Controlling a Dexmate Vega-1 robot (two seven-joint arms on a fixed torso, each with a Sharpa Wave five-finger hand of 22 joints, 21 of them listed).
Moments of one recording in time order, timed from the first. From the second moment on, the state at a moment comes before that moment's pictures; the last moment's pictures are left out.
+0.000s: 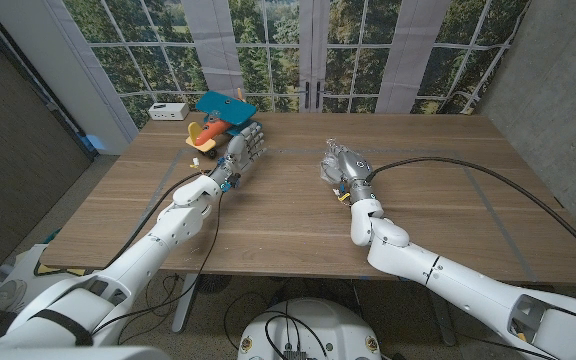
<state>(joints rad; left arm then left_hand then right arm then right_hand) 0.72 0.45 0.42 -1.16 -0.76 -0.22 -0.34 0.17 0.13 0.47 0.02 0.19 -0.17 -0.04 0.18 0.17 -0.17 0.06 0.20 0.18 -0.17 0.10 0.18 0.17 -0.18 0.19 0.21 0.19 -0.76 -0.54 -0.91 -1.66 -0.46 -0.64 -0.54 0.59 0.13 0.41 -0.13 0.18 0.34 -0.05 0.19 0.20 0.24 0.00 0.23 0.24 0.30 -0.04 0.24 0.35 0.34 0.06 0.34 0.19</state>
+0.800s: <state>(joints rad) 0.74 0.46 0.41 -1.18 -0.77 -0.24 -0.33 0.17 0.13 0.47 0.02 0.19 -0.17 -0.04 0.18 0.17 -0.17 0.06 0.20 0.18 -0.17 0.10 0.18 0.17 -0.18 0.19 0.21 0.19 -0.72 -0.52 -0.87 -1.65 -0.44 -0.42 -0.41 0.31 0.15 0.26 -0.01 0.19 -0.09 -0.01 0.18 0.19 -0.17 -0.01 0.17 0.19 -0.15 -0.03 0.18 0.23 0.02 0.00 0.19 0.18</state>
